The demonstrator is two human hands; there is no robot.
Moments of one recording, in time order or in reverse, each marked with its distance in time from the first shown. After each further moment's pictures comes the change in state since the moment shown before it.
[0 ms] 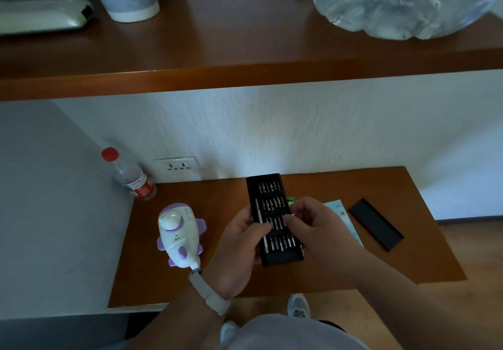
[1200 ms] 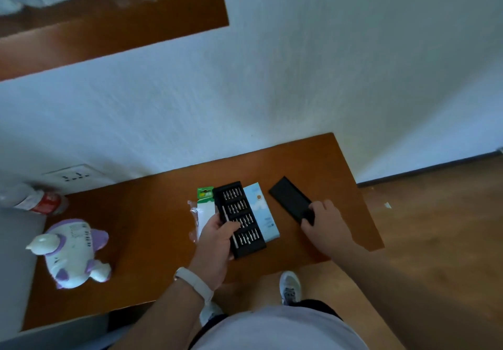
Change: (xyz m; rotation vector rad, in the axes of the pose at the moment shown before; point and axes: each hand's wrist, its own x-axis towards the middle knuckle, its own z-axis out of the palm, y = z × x) left_hand 0.094 -0.111 0.166 0.123 0.332 -0.291; right_hand 0.045 0.286 -0.168 -0.533 0.137 0.254
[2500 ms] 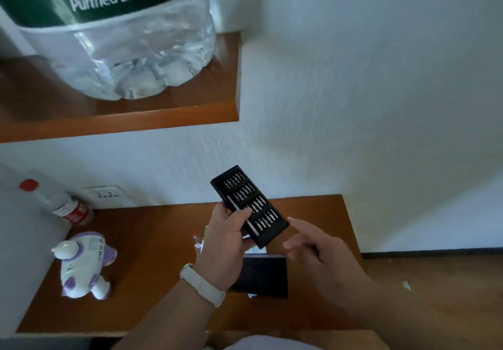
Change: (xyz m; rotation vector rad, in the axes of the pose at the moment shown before) left_hand -0.041 0.083 0.065 -0.297 -0.056 0.354; right_hand -0.050 -0.064 -0.141 0.400 -0.088 -0.595
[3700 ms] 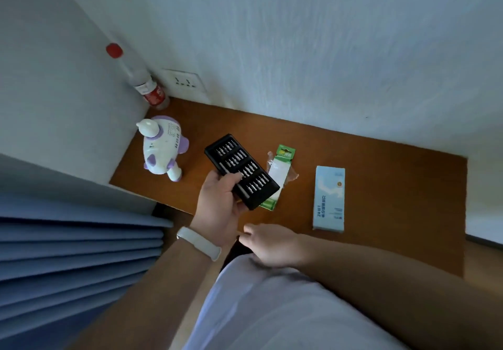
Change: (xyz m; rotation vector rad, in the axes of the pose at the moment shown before) left_hand -0.019 -0.027 -0.168 -0.211 0.523 -0.102; right_hand 0.047 0.024 0.271 -0.665 -1.039 -0.559
